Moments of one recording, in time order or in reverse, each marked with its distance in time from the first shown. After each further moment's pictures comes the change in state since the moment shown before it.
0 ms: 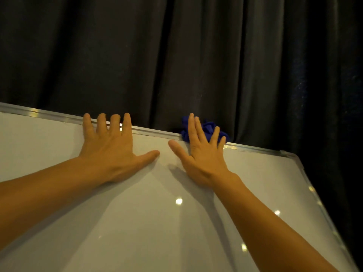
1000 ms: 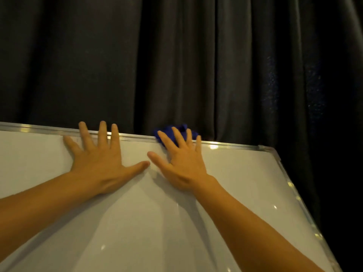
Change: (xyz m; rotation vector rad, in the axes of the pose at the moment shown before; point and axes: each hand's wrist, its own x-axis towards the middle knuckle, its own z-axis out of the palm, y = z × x) left_hand -0.021 0.029 -0.004 -0.041 -0.119 -0.024; right_hand -0.021 0.011 -0.006 -0.082 0.008 -0.053
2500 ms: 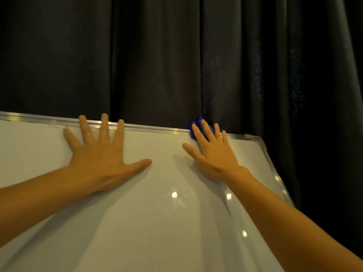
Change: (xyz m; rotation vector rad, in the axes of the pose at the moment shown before) left_hand -0.018 0.063 0.003 -0.023 -0.036 0.106; right_hand -0.030 0.132 -0.037 -0.129 -0.077 0.106
